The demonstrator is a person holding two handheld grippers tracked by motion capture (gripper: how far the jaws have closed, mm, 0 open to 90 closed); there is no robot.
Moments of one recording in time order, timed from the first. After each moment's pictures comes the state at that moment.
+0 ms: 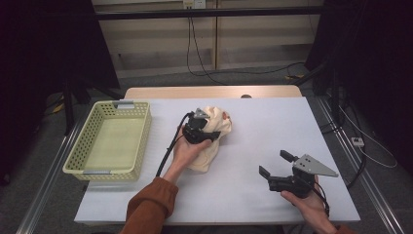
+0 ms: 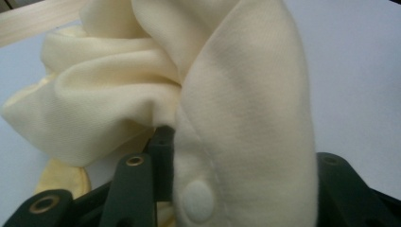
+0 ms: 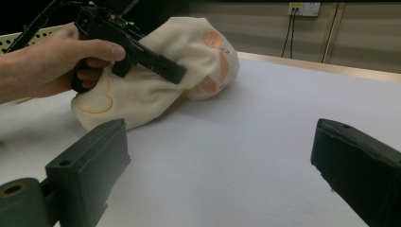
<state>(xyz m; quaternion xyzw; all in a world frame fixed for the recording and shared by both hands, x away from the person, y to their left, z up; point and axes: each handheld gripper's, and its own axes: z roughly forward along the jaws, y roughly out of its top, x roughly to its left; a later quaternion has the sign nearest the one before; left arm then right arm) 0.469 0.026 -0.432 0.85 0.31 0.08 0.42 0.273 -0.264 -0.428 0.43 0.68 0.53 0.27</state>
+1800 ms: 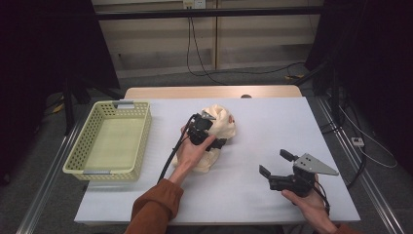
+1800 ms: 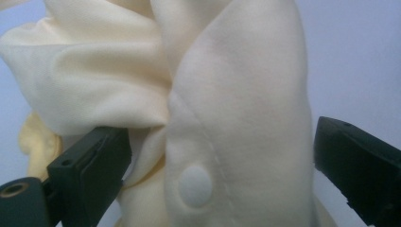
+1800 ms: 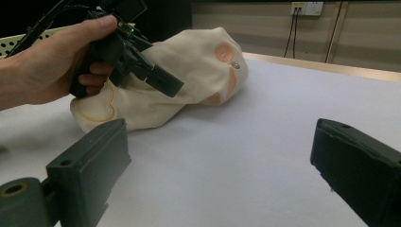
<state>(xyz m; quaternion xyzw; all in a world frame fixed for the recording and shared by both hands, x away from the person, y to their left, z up) 0.464 0.013 -0.430 0.86 0.33 0.10 0.37 0.276 -0.267 -0.429 0.42 0.68 0.54 0.26</state>
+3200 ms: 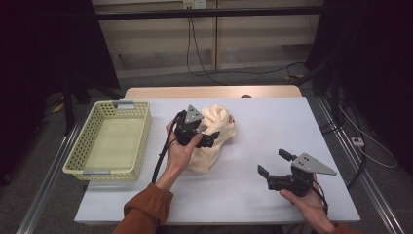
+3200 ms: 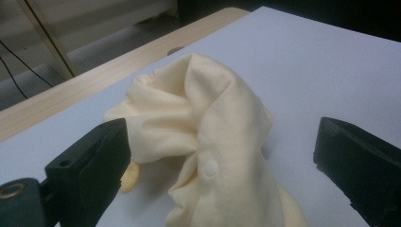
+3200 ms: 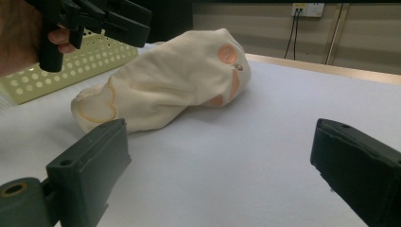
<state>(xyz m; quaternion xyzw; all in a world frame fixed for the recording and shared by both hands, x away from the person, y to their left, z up) 0.432 0.049 -0.384 0.82 0.28 0.20 0.46 0.277 -0.263 -0.428 0.42 0.68 0.54 0.26</state>
